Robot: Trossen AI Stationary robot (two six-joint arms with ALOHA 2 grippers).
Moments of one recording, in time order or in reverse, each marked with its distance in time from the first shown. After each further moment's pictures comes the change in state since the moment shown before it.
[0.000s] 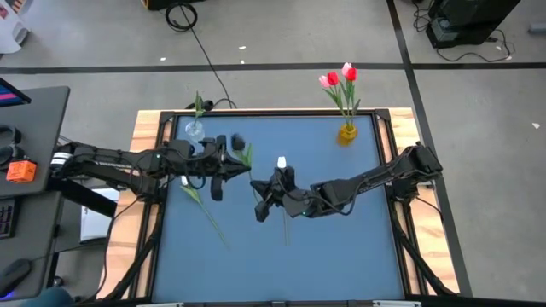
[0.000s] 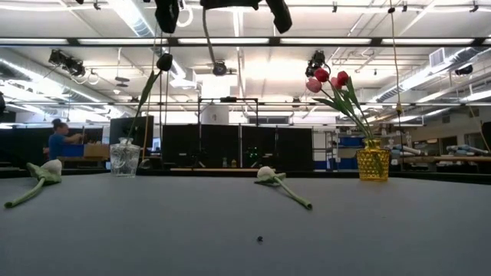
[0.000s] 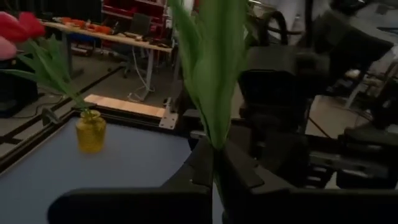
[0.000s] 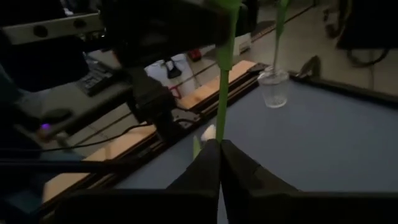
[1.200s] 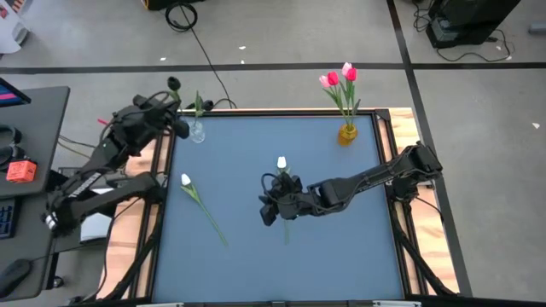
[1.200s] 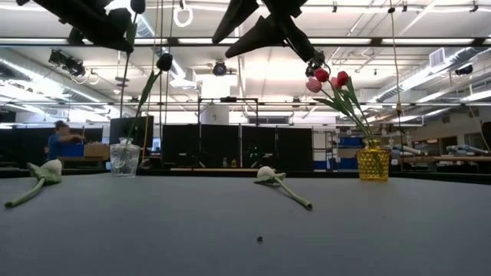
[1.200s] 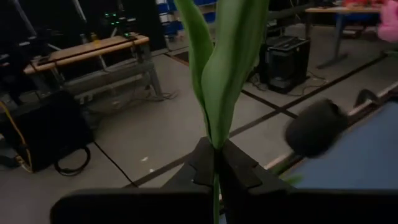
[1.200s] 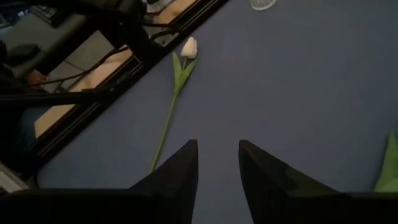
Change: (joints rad) left arm 0.788 -0.446 0.000 -0.574 -0.277 0.308; right arm -0.017 -0.003 0.000 -0.350 -0.186 0.312
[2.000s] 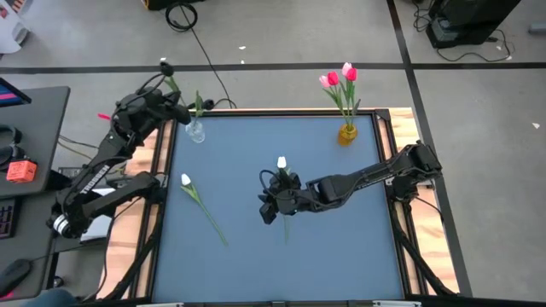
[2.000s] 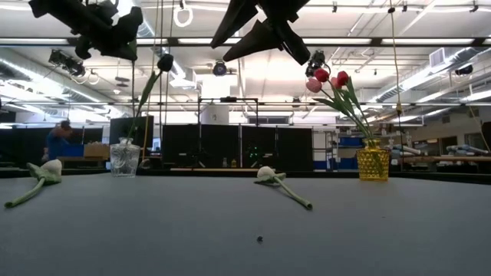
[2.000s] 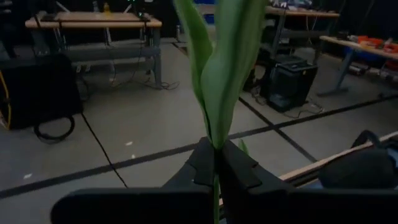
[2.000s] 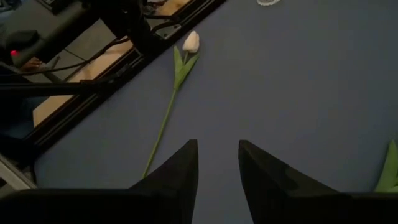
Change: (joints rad) left arm 0.196 0.104 0.000 0.102 0.147 -0.205; right arm -0.029 0.000 0.000 0.001 -0.059 -0.056
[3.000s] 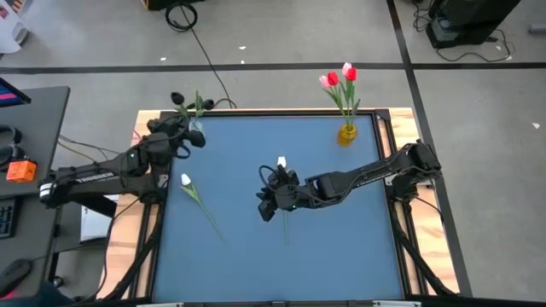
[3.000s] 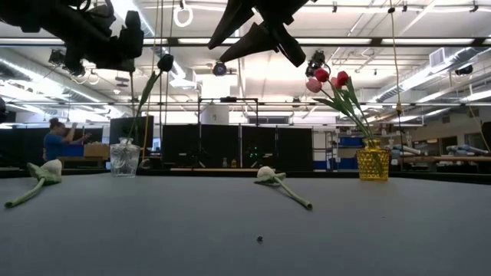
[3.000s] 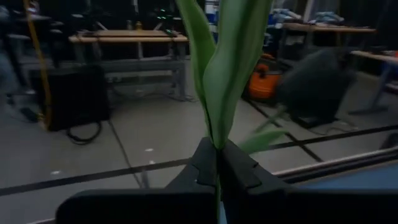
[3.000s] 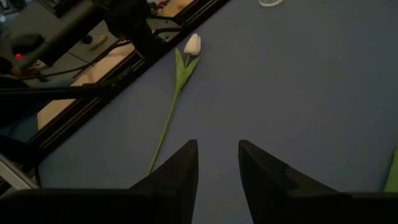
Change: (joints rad) left arm -0.662 -0.083 -0.277 0.192 -0.793 -0.119; right arm -0.032 0.000 0.000 0.021 -0.034 -0.011
